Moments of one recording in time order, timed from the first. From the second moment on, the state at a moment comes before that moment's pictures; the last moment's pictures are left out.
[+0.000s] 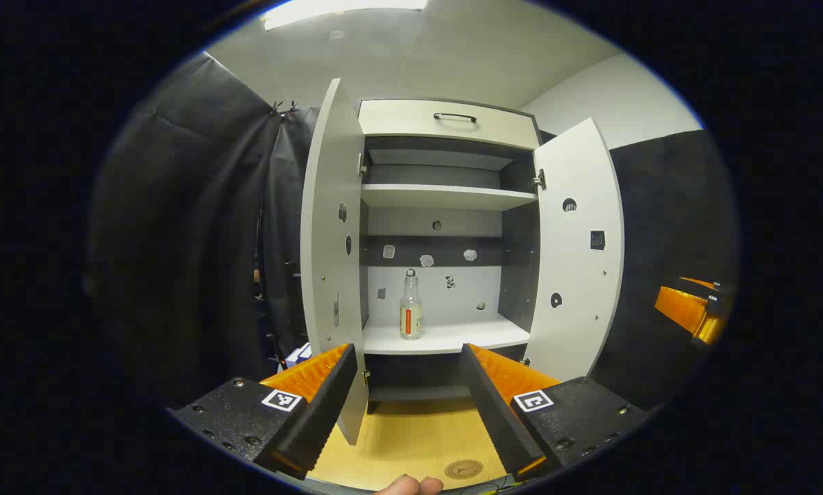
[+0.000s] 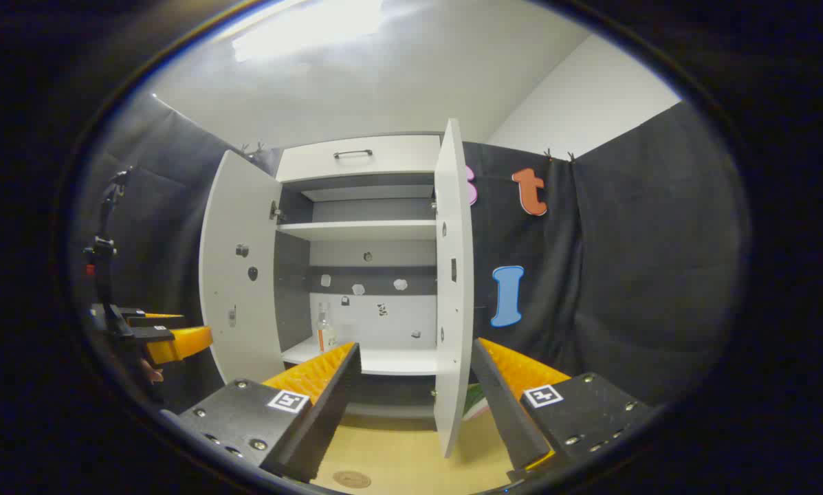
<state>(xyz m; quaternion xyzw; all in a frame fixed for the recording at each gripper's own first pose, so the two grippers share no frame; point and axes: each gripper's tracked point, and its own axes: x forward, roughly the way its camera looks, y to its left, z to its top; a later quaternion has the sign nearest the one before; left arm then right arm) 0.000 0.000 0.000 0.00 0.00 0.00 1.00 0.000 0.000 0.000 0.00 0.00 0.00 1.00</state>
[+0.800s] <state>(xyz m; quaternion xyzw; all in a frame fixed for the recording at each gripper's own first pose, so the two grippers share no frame) 0.052 -0.035 -0.015 0.01 0.01 -0.02 1.00 -0.016 -0.022 -0.001 0.01 -0.03 0.00 1.00</state>
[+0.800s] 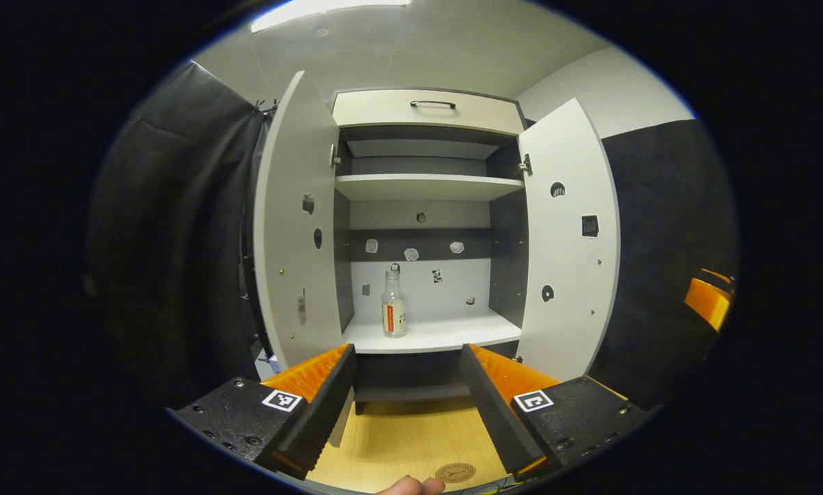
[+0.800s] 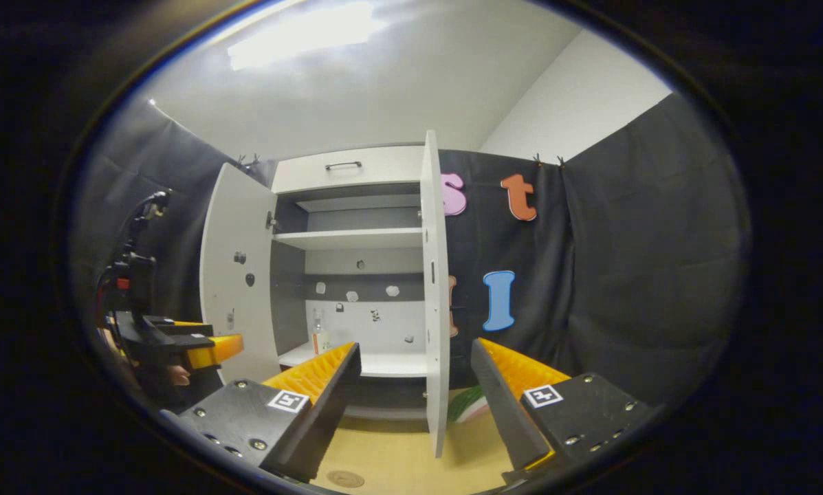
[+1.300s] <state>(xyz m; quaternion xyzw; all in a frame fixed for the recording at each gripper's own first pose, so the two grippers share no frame) 0.212 0.000 -0.052 0.01 0.00 0.00 1.00 0.036 0.012 -0.007 0.03 -0.05 0.01 1.00</state>
